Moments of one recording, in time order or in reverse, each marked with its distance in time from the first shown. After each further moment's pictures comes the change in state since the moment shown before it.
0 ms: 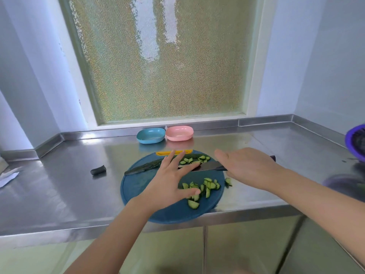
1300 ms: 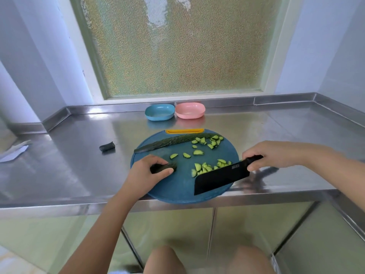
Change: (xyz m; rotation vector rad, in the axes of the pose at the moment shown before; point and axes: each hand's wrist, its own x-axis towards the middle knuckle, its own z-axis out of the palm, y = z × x) left_hand -0.049 -0.063 0.005 -0.392 0.176 -0.419; right_hand 0.023 0.051 0.049 0.634 -0.454 -0.024
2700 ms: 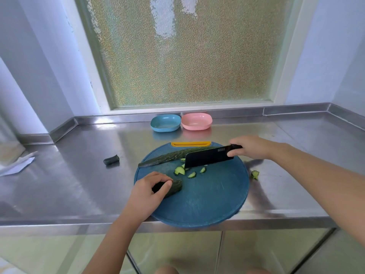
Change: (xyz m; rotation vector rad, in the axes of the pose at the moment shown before) left_hand -0.001 -0.005 0.005 -0.063 0.097 0.085; right_hand 0.102 0.011 -0.025 -0.100 0.264 0.005
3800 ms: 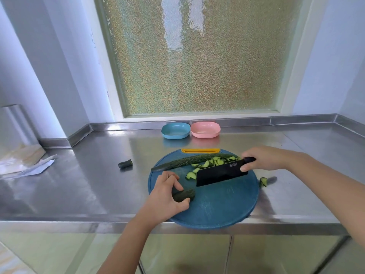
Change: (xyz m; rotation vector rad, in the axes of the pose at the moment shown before) left_hand -0.002 0.000 0.003 0.070 -0.115 0.020; right_hand -0.027 -0.019 -0.010 0.022 -0.119 0.017
